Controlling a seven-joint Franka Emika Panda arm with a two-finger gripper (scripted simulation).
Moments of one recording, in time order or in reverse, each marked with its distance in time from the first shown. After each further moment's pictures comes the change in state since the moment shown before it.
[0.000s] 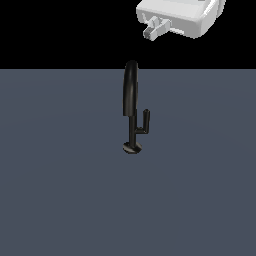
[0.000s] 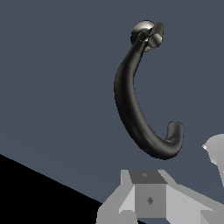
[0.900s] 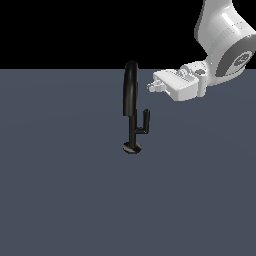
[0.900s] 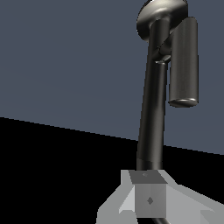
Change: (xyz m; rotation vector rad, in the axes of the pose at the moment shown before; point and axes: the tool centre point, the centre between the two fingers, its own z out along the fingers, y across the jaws) arm 0.141 0.010 0.051 0.366 -0.370 0.377
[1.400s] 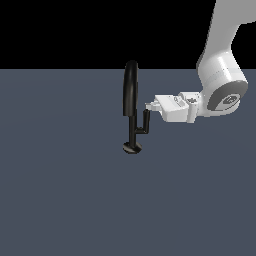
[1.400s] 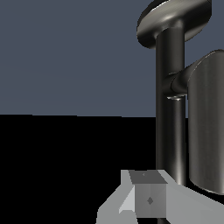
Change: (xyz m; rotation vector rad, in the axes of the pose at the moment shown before) arm 0.065 0.000 0.018 0.162 -0.163 0.170
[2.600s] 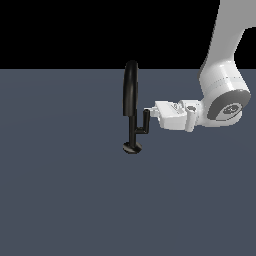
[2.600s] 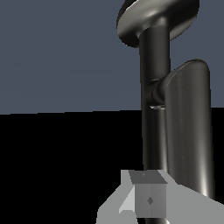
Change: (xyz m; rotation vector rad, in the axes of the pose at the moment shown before) arm 0.013 0.020 0.007 0.054 -0.053 0.053
